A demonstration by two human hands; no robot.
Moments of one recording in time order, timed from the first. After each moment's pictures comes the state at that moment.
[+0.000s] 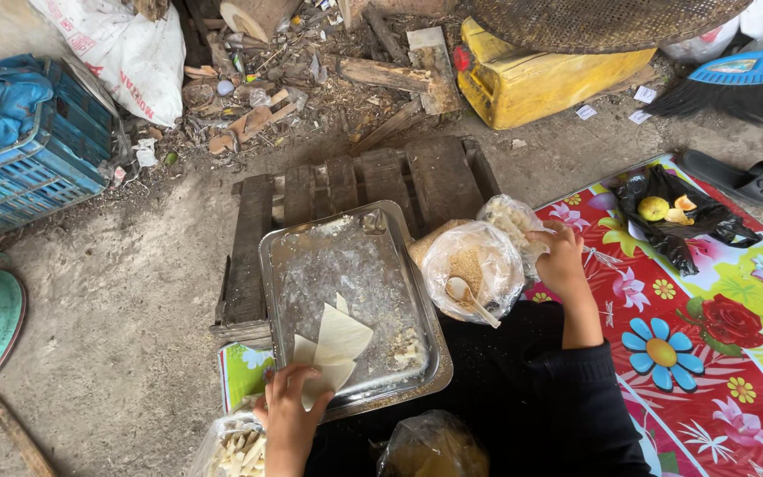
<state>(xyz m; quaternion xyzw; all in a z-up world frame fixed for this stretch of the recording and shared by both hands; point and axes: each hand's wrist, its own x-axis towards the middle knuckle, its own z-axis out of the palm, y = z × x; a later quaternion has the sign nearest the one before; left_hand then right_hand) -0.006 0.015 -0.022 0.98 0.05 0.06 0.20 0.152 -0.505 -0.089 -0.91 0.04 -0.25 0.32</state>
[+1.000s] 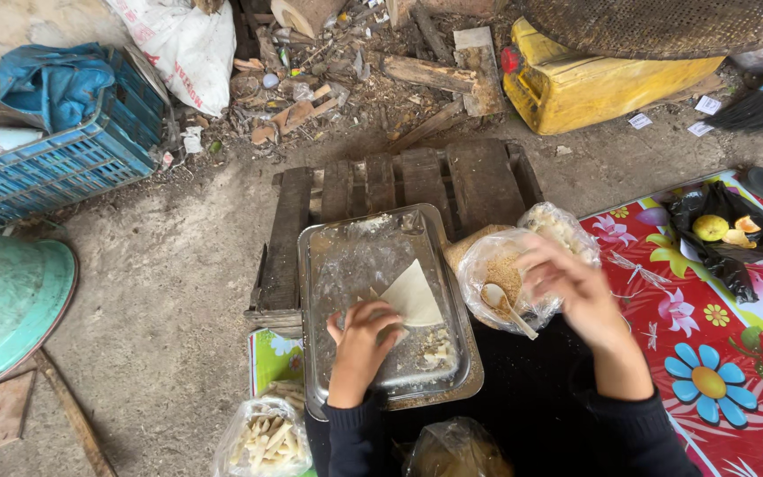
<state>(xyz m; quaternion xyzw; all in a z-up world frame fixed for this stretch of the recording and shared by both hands) 0.068 -0.065 0.045 0.94 -0.15 0.13 0.28 0.084 -0.415 0.047 -0.71 -0.12 -0.07 0.69</state>
